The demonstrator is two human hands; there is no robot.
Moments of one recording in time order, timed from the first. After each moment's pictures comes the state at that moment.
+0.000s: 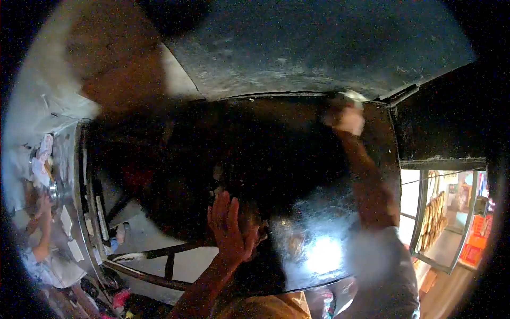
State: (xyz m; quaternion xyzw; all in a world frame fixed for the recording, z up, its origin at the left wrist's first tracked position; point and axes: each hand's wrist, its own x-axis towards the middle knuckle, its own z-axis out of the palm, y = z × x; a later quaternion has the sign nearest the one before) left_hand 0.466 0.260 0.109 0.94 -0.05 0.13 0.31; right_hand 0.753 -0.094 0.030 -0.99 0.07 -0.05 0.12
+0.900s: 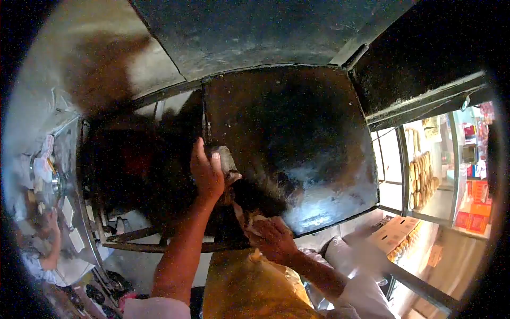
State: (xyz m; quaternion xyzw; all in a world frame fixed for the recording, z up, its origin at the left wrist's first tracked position) left_hand 0.466 0.257 0.095 0.92 0.05 0.14 0.37; right_hand 0.273 0.043 0.124 -0.86 -0.16 0.14 0.46
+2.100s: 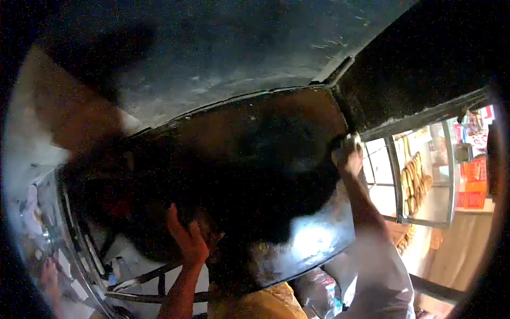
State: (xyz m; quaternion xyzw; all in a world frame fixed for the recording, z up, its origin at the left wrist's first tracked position) left_hand 0.460 0.258 0.089 0.90 0.05 0.07 0.42; right_hand 0.560 -0.342 -0.014 -0.95 0.26 -0.18 0.04
